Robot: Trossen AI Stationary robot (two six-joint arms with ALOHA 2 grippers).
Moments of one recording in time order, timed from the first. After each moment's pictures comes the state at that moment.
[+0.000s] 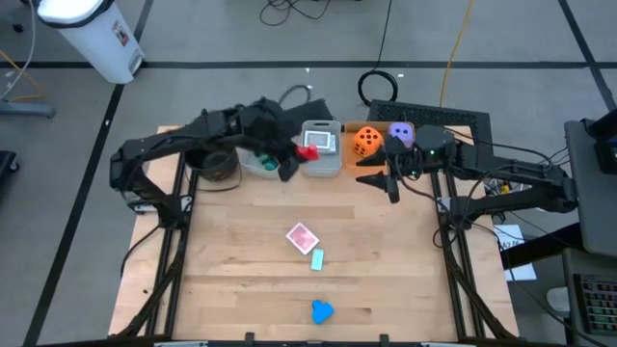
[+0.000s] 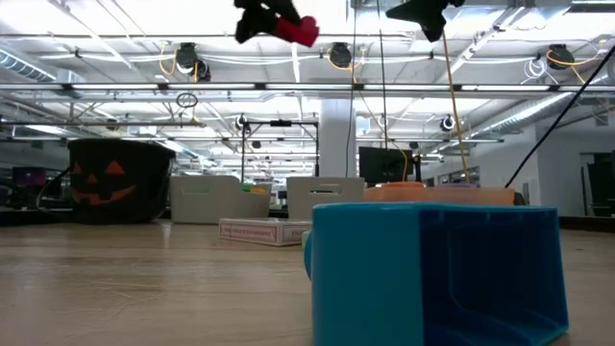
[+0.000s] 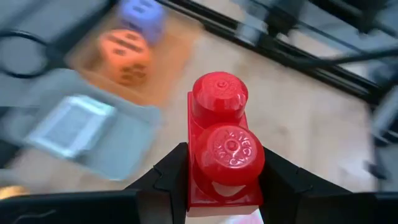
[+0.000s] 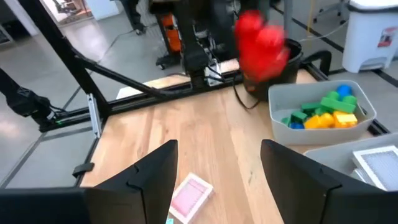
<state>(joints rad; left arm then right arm) 0.27 1.56 1.68 -0.80 0.13 -0.21 -0.22 0.98 1.01 -0.30 -0.23 0.18</state>
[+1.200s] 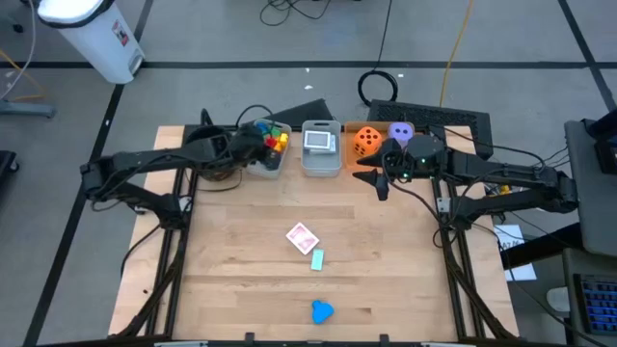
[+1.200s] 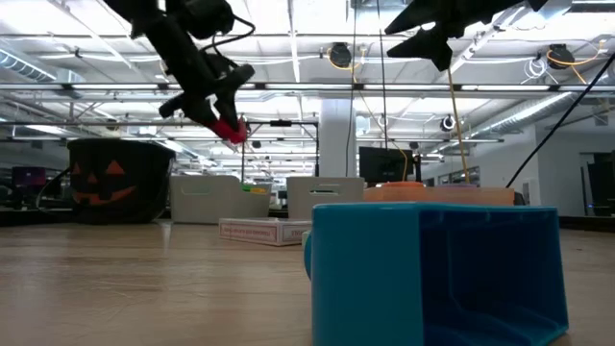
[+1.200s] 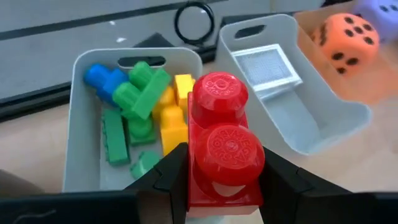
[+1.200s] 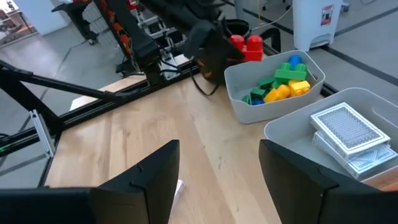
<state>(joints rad) 0.38 1.31 0.94 -0.42 -0.36 -0.64 -0.22 0.97 0.87 -0.21 -0.05 0.30</state>
